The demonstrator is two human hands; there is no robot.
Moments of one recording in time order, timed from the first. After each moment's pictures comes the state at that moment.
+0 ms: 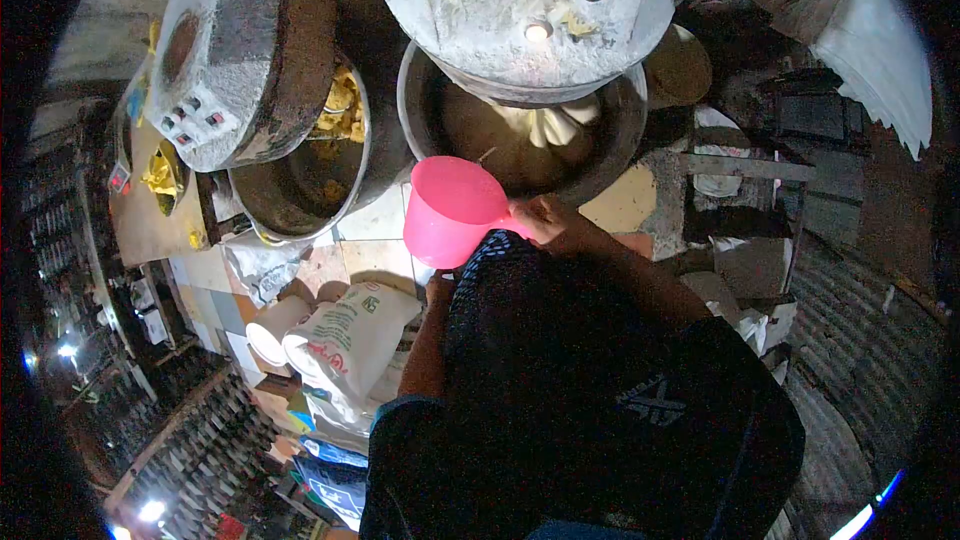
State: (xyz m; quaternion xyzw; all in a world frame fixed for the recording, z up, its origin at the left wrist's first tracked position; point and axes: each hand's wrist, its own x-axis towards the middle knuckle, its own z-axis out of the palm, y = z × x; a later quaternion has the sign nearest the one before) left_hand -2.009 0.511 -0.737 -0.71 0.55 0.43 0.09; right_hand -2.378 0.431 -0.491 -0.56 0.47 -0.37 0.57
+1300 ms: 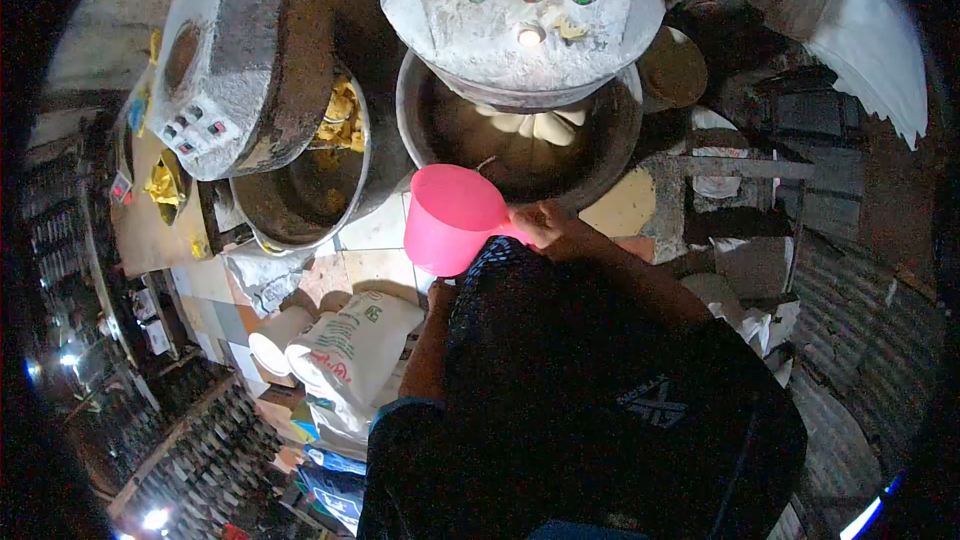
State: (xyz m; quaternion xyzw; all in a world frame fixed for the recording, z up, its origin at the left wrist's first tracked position) left_hand -1.971 0.522 -0.803 -0.67 0.53 0.51 0.11; right_hand -2.372 0.455 -0.588 -0.74 0.45 -0.42 0.26
